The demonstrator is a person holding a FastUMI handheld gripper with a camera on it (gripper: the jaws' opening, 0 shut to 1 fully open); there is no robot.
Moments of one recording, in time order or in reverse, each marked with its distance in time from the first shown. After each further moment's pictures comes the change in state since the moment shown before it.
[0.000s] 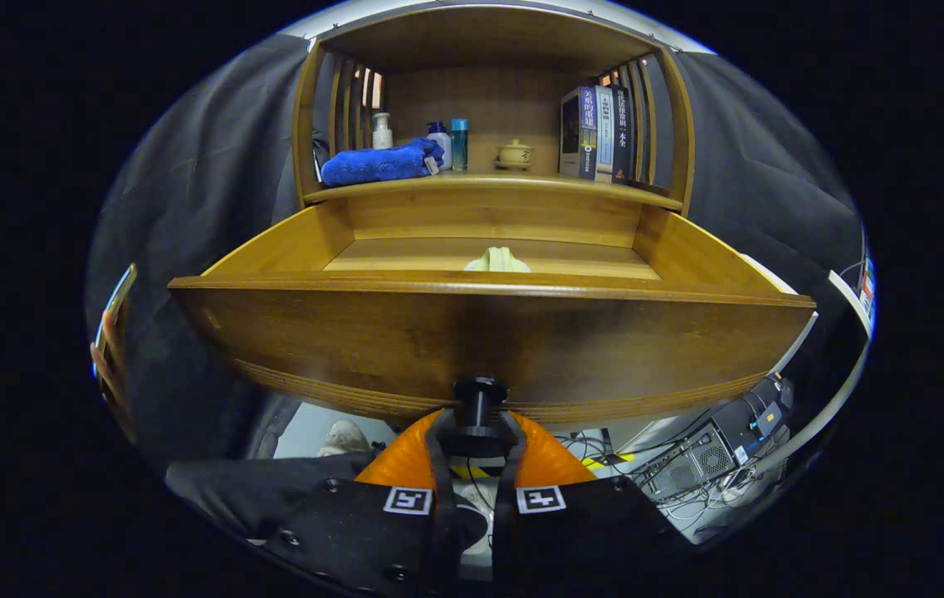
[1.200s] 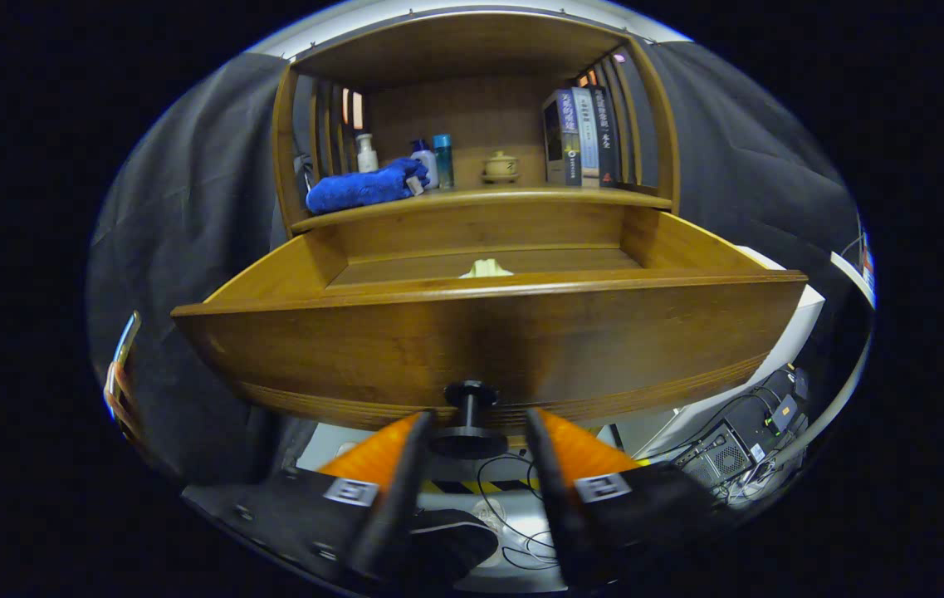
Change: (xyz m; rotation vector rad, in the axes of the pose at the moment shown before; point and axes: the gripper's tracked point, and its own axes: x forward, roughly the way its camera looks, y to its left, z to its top) arm 0.006 -0.022 0.028 0.083 -0.097 0.015
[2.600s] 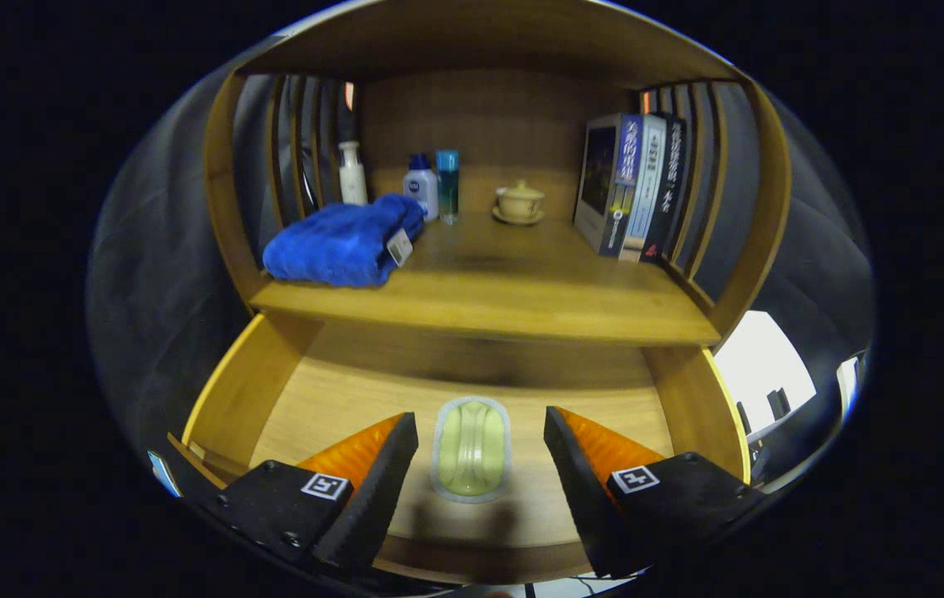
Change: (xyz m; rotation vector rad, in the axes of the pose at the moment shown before) arm 0.104 0.010 0.163 -0.126 0.211 0.006
